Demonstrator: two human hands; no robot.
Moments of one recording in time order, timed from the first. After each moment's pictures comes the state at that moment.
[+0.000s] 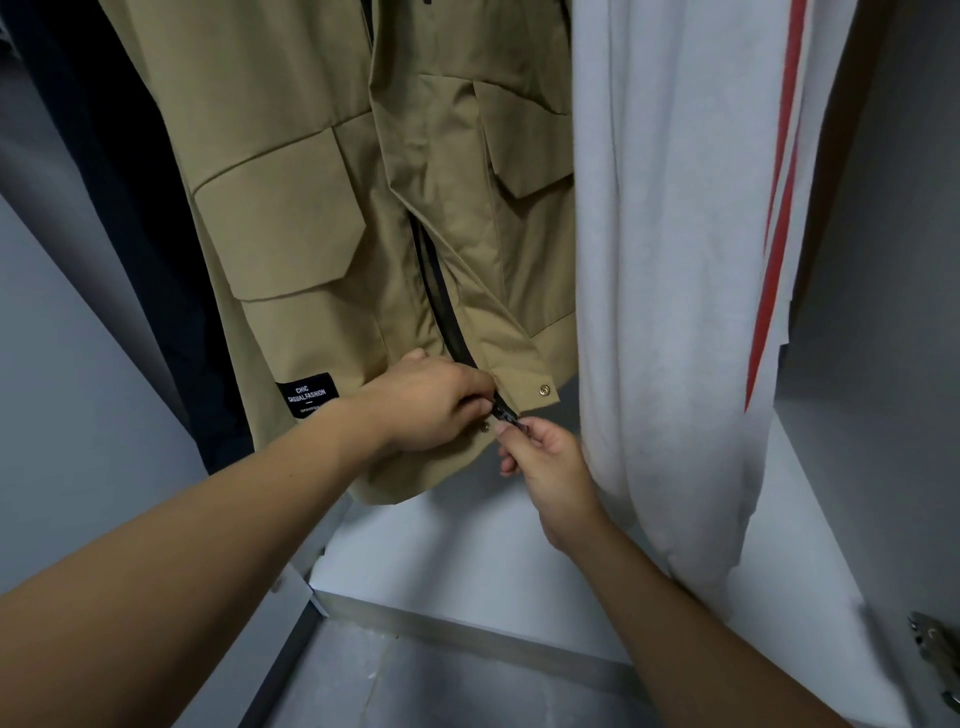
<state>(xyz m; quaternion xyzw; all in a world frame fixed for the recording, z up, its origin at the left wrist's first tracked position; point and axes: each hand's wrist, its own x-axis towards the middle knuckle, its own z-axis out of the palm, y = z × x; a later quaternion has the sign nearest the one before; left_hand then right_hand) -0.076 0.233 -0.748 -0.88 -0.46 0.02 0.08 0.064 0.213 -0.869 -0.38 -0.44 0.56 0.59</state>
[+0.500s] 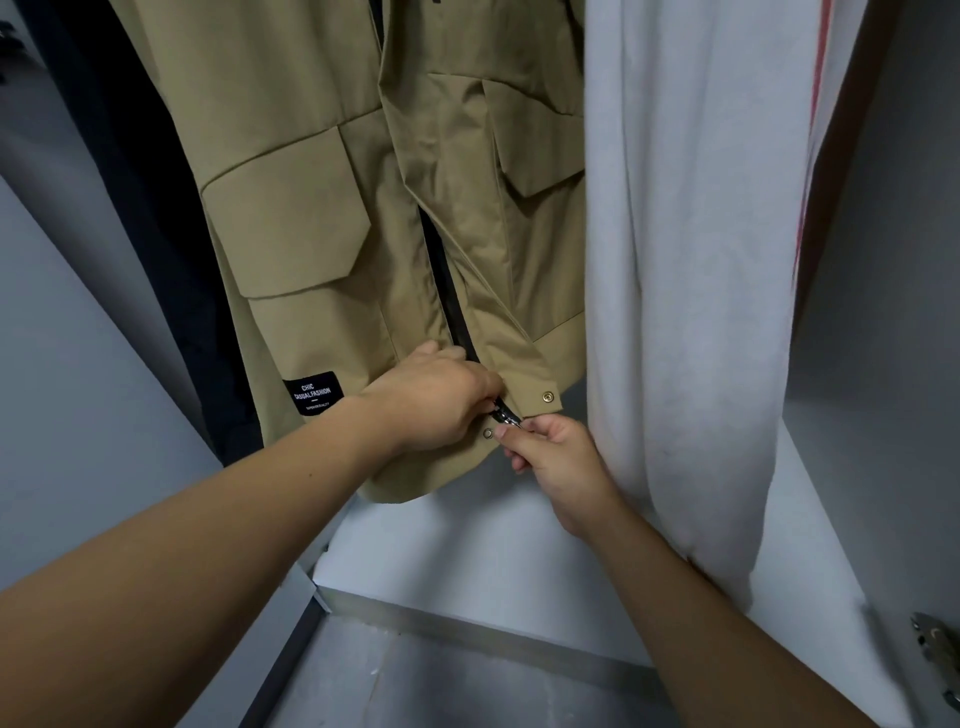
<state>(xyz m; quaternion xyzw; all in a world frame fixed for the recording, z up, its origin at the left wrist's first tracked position) -0.073 0.233 -0.752 -0.88 -0.44 0.03 0.15 0.076 0.221 -0.864 -0.41 -0.46 0.58 0.53</state>
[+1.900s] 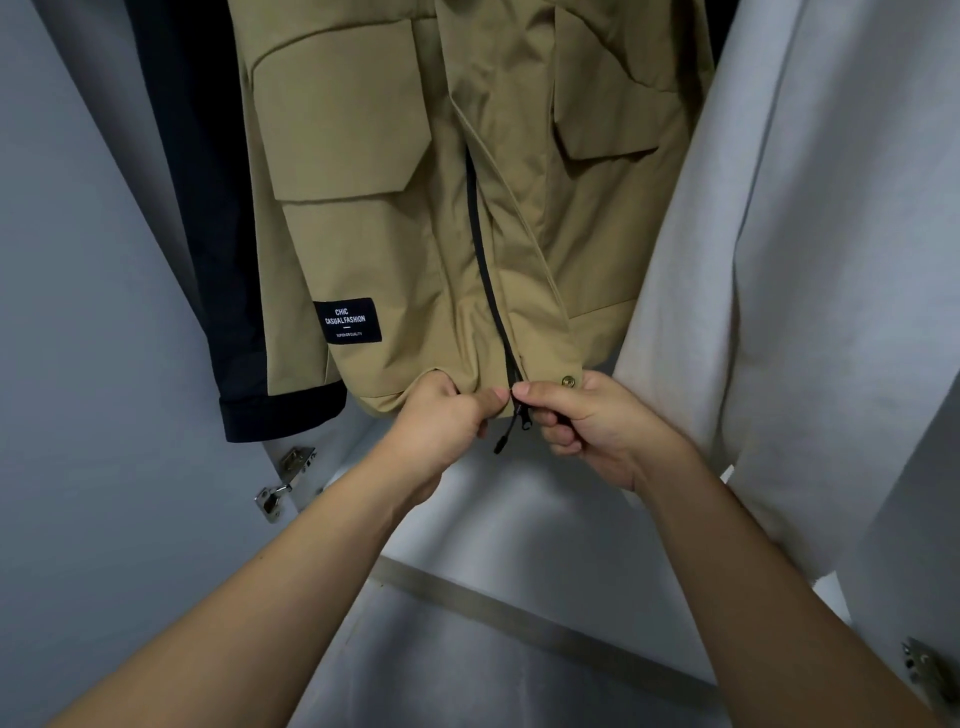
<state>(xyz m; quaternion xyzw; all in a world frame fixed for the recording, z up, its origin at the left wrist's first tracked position) -0.071 0.172 -0.802 -0.50 -0.60 -0.47 -0.42 0.088 0.215 -0.816 -0.38 -0.55 0.65 0.36</state>
